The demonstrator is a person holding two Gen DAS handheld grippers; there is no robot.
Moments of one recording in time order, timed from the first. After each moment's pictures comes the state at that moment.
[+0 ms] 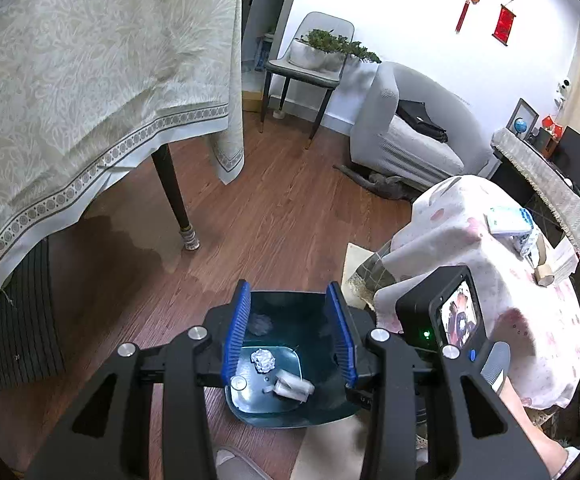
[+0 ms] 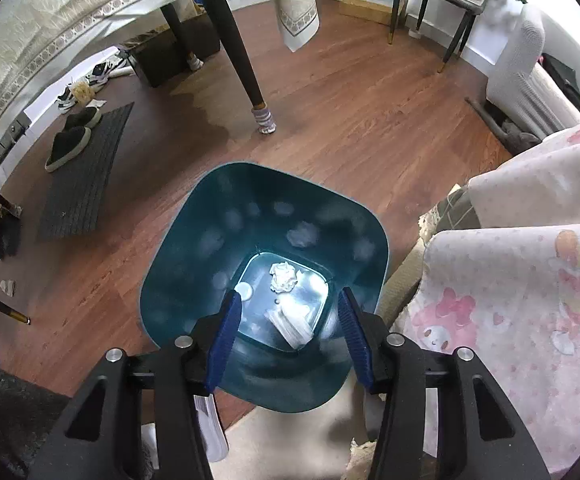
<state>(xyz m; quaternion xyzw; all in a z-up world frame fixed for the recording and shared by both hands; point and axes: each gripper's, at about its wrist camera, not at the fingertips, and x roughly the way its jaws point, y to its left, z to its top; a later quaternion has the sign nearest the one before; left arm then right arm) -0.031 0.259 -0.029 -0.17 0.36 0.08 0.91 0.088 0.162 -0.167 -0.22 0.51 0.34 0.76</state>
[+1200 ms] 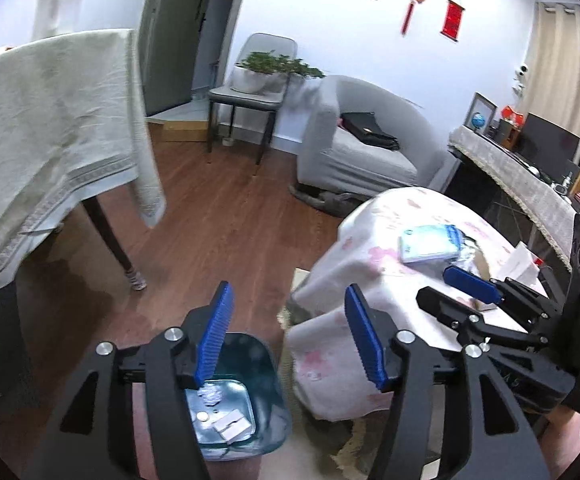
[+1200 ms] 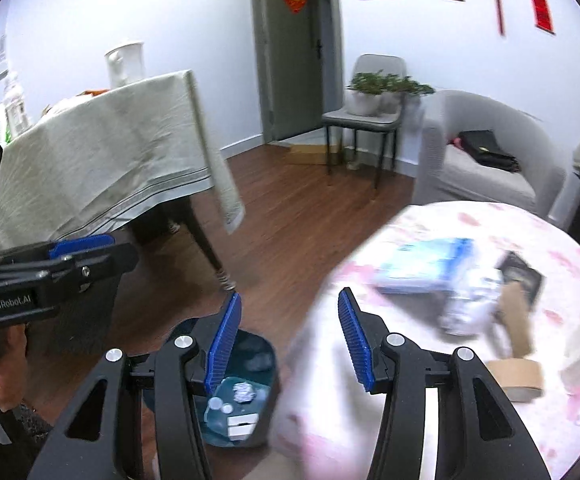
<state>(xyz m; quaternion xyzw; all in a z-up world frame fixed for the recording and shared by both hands) 0.026 0.151 0.011 -0.13 0.32 0.02 0.94 0.098 -0.014 -0.003 -0.08 0.30 0.32 0.90</state>
